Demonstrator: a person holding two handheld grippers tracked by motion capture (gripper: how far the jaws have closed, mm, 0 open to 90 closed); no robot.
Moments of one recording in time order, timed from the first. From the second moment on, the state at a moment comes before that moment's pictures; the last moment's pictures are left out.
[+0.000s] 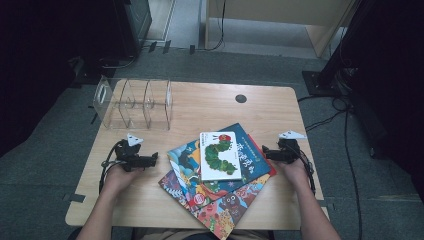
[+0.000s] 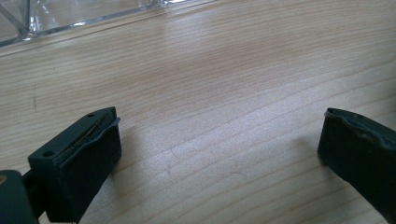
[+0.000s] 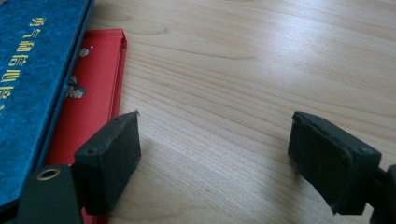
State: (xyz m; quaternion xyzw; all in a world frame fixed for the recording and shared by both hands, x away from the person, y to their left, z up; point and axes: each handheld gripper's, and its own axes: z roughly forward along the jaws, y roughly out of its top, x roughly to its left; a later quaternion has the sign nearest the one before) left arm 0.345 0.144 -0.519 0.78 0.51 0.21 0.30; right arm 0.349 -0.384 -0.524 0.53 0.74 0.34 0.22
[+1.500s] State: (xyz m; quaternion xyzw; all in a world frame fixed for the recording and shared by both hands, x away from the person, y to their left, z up) left arm 0.345 0.135 -0.475 0.82 0.45 0.10 0.34; right arm 0.329 -0.369 -0.480 0.49 0.76 0.38 0.17
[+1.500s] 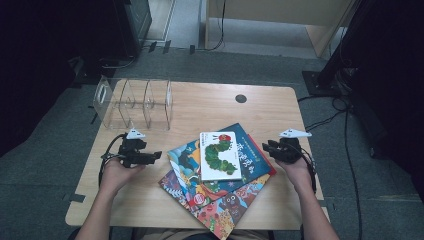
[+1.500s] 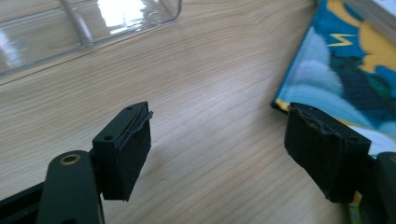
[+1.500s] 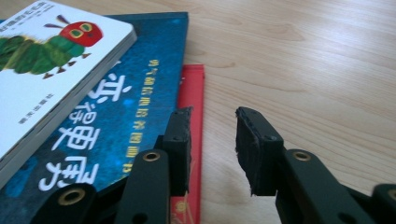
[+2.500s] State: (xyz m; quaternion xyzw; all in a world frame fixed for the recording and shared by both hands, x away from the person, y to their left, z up) left arm 0.358 0.091 -0.462 0.84 0.41 0.02 0.36; right arm 0.318 -0.306 -0.477 0.41 0.82 0.39 0.10
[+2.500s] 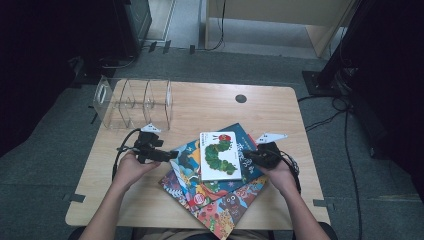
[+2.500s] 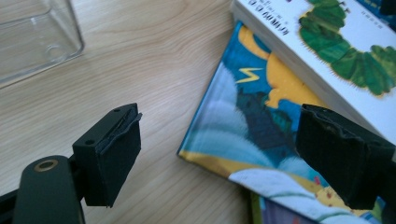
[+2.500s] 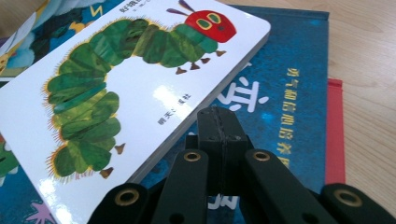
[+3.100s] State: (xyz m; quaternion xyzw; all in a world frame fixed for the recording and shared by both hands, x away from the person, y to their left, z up) left arm 0.370 0.073 -0.461 0.85 0.39 0.03 0.36; right arm 0.289 -0.313 -0.473 0.41 0.81 0.41 0.10
